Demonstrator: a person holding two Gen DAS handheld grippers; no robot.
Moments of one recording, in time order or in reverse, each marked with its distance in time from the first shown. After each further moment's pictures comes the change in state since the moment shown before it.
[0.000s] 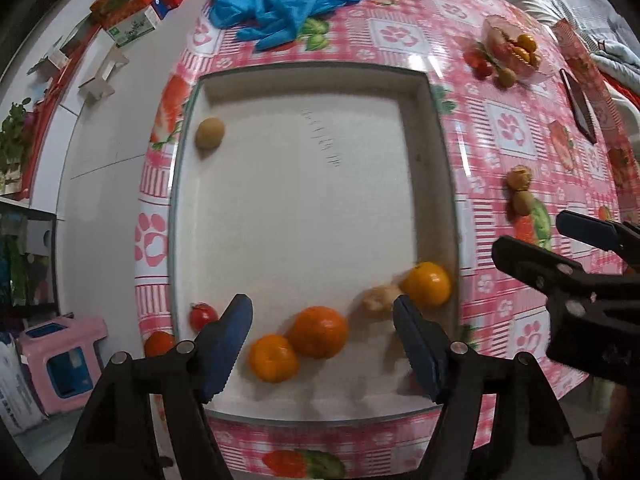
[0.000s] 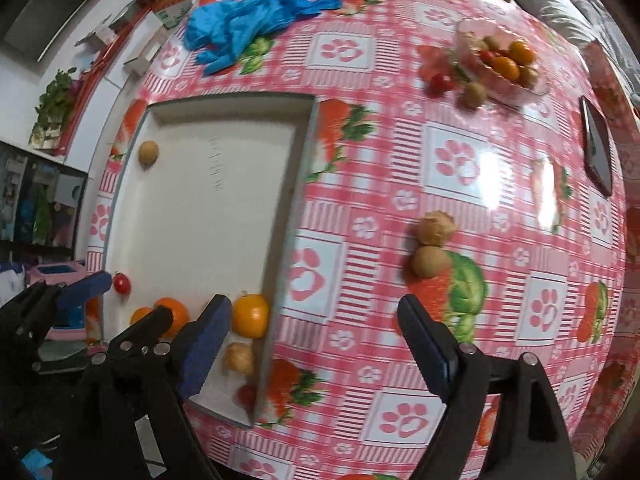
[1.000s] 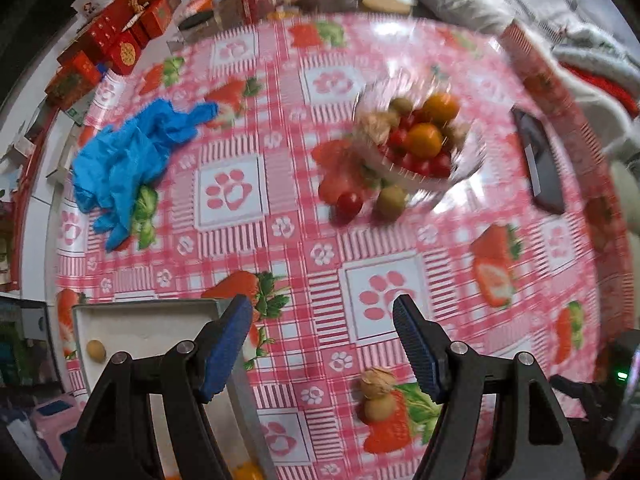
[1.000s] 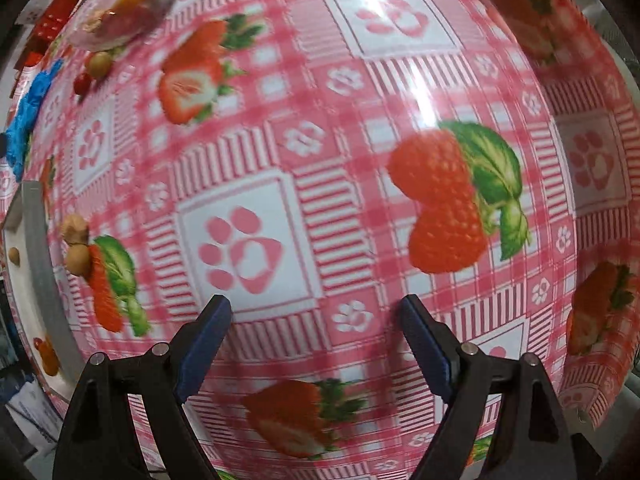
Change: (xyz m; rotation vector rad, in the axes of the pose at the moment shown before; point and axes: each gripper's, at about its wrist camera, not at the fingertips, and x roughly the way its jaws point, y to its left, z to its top) left arm 0.019 -0.170 0.160 0.147 -0.109 0.007; right arm 0.029 -0.271 -0.071 0.420 0.127 -0.073
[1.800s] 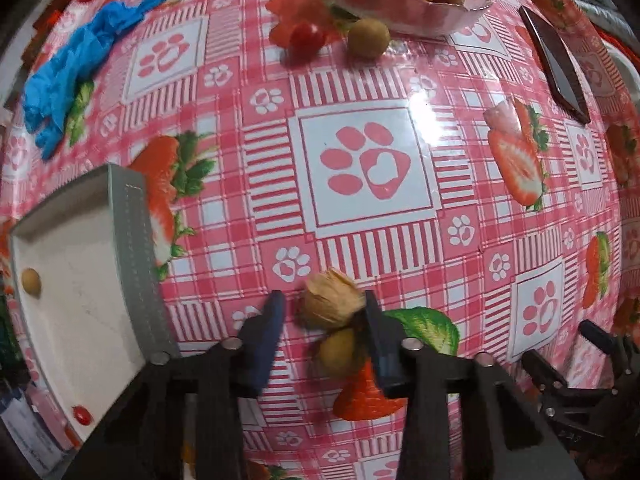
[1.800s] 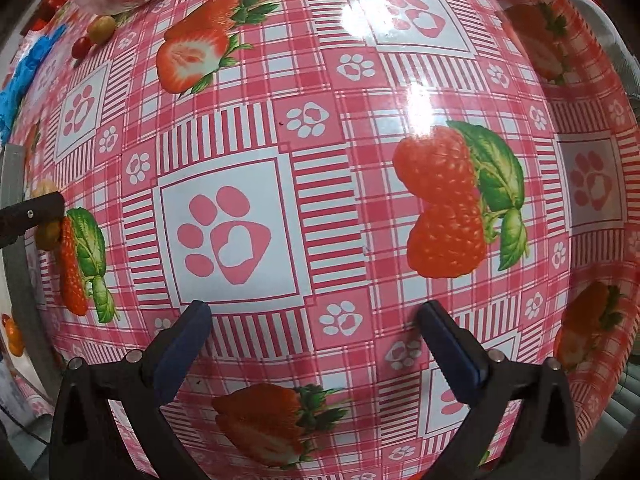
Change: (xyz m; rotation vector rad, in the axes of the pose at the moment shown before) left arm 0.061 -0.031 -0.063 0.011 0.206 -0.045; right arm 0.017 0.009 -0.020 -0.083 -0.012 -0.095
